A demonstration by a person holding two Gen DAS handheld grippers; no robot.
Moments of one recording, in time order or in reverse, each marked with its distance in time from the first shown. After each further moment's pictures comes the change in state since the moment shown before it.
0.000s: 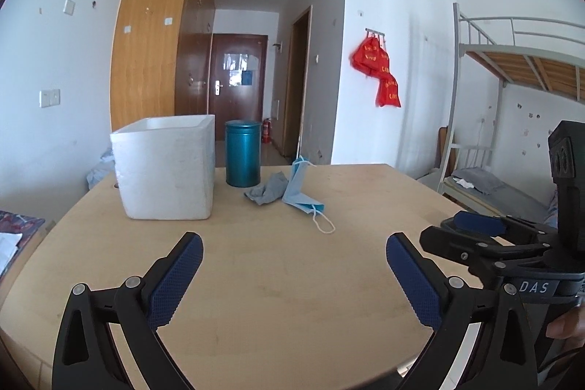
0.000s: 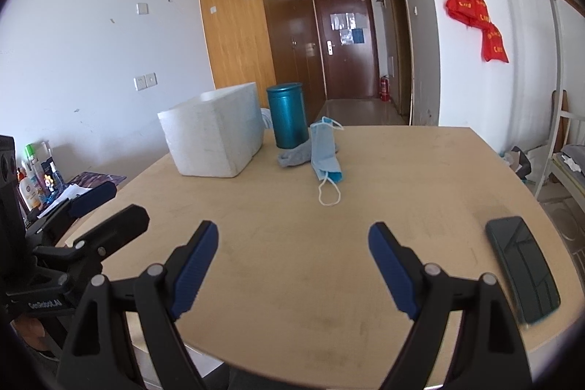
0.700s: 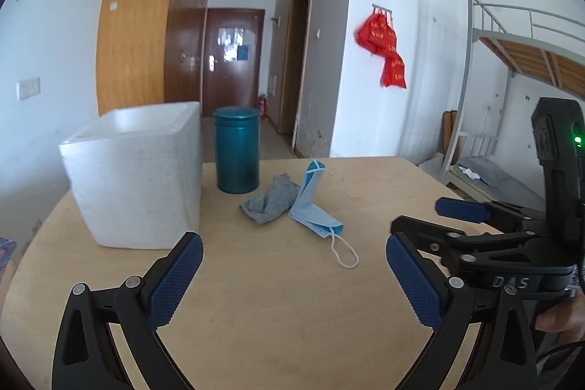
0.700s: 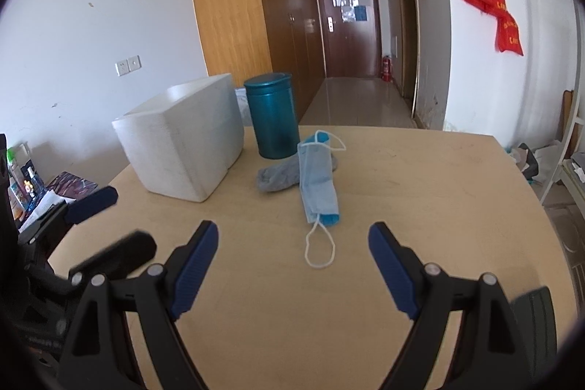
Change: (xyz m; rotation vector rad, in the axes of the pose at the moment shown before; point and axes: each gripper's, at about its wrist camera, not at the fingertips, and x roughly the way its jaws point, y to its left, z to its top) left arm 0.107 0.024 0.048 -0.017 0.120 -0.038; right arm 0.096 -0.022 0.067 -0.014 0.115 -0.008
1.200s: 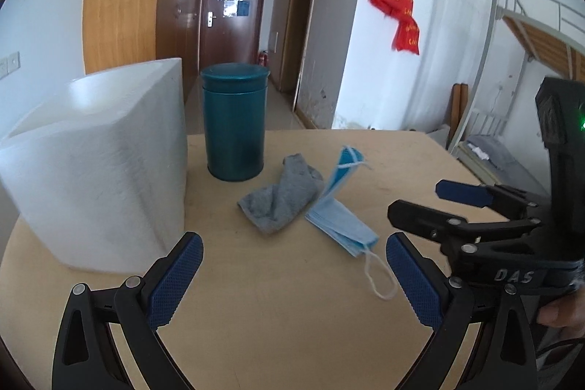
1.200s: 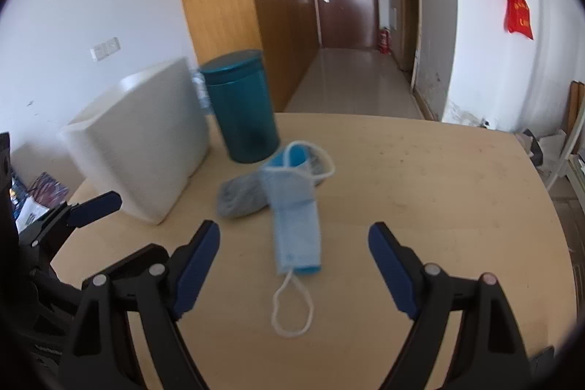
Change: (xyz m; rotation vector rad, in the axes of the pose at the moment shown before) left arm 0.106 0.028 0.032 -0.030 0.176 0.004; right arm 0.084 -0.029 0.046 0.012 0.133 -0.018
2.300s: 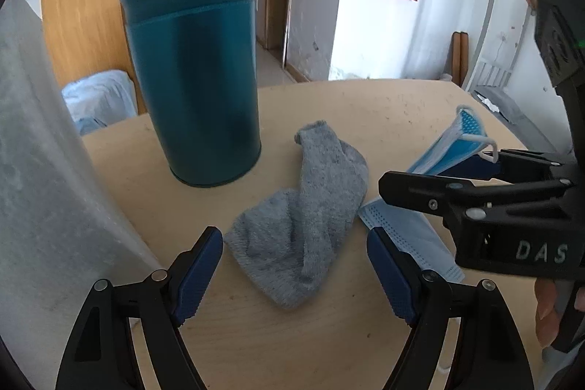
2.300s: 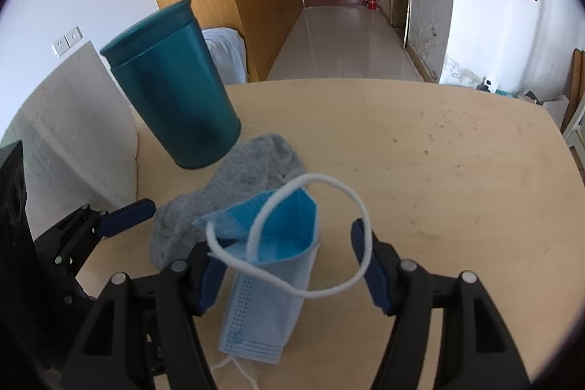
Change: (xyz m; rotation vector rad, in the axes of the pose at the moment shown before) left arm 0.123 0.028 0.014 0.093 0.199 -0.018; right arm 0.094 -0.030 0.029 0.083 0.178 -0.023
